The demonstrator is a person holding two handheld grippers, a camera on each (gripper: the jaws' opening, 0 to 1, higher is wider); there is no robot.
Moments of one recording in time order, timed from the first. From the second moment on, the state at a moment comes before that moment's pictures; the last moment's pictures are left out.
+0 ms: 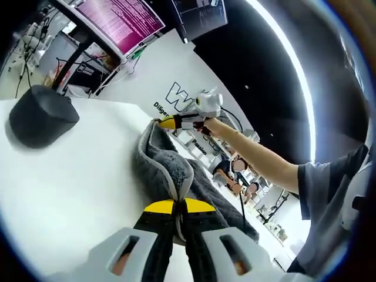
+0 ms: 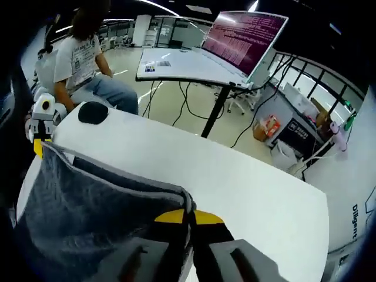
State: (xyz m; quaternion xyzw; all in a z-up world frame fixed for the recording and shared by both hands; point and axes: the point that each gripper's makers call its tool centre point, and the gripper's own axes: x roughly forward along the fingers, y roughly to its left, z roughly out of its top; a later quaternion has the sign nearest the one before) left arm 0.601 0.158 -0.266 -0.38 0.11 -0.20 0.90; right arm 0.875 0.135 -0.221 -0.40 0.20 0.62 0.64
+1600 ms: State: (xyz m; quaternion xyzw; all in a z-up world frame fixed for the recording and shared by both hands) left arm 0.634 0.162 0.073 -0.09 -0.20 -0.26 0.94; right arm 0.667 -0.151 0.121 -0.19 -0.19 0.44 0.86
